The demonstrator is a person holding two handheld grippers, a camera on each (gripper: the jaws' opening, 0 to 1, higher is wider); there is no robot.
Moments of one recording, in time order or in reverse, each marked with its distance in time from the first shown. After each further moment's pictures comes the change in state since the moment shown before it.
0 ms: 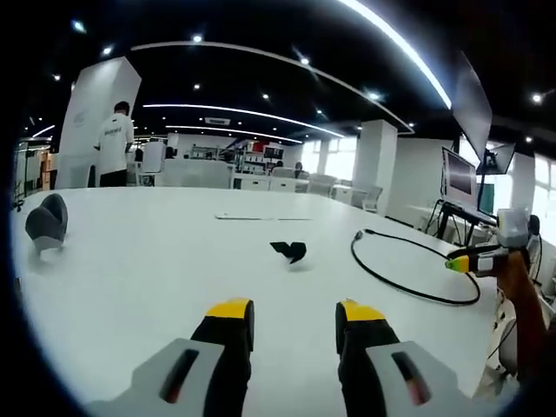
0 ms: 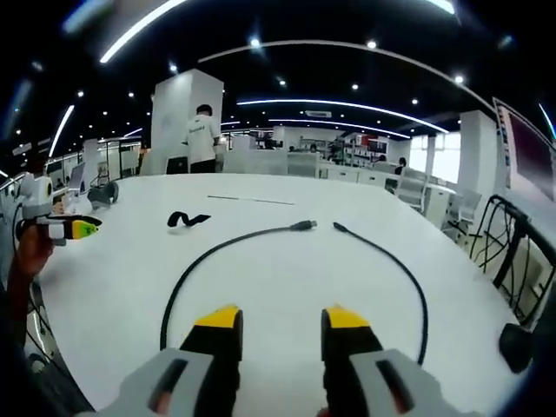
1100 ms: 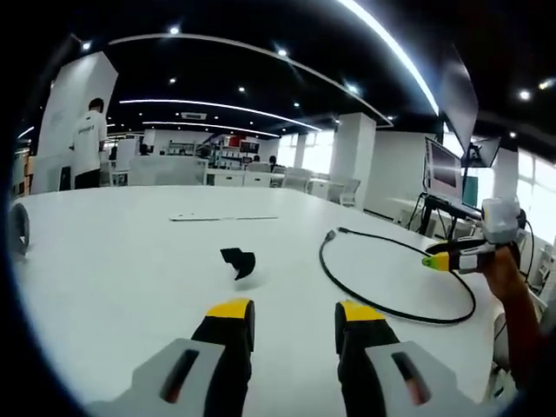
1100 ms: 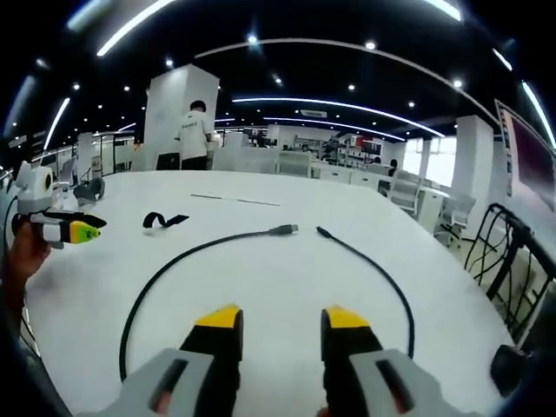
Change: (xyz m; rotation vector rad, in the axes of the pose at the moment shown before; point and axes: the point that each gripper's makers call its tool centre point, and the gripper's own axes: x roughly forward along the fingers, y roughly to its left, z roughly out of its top) left arm 0.047 -0.063 0.000 0.025 0.028 -0.110; right arm 0.011 -0.026 0.002 -0.026 0.014 -0.039
